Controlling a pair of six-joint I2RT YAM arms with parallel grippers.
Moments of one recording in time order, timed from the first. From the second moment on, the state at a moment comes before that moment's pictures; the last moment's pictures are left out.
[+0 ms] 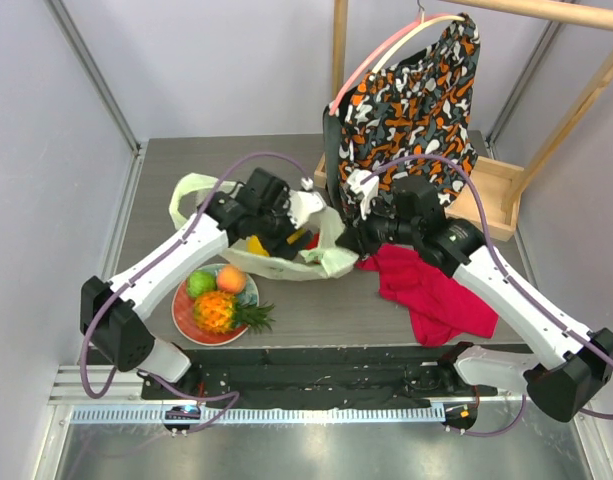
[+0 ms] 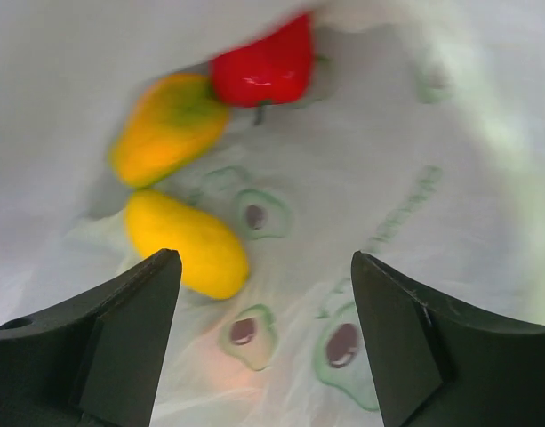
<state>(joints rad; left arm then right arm) -0.63 1.49 1.39 -0.83 0.16 0.40 0.60 1.17 1.15 -0.49 -0.44 -0.09</state>
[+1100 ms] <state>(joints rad) -0.36 1.16 1.57 -1.34 0.17 0.28 0.86 1.64 1.64 -0.73 -0.37 -0.47</state>
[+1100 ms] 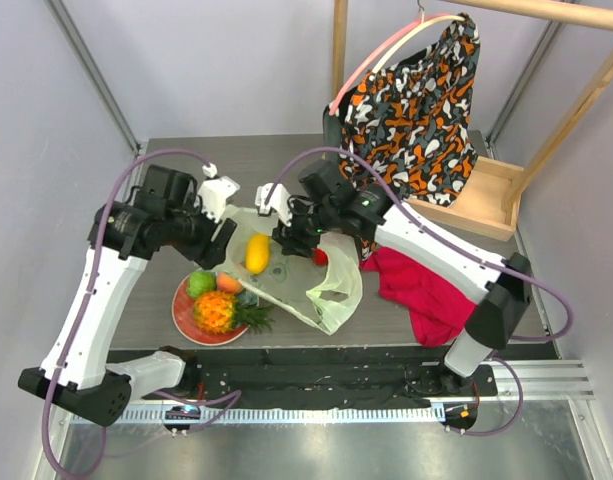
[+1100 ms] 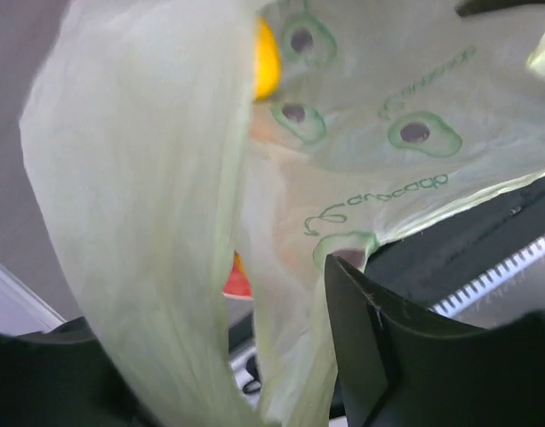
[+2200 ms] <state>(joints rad) -0.36 1.29 1.58 -1.35 0.36 0.24 0.81 1.79 1.47 -0.63 -0.35 -0.81</state>
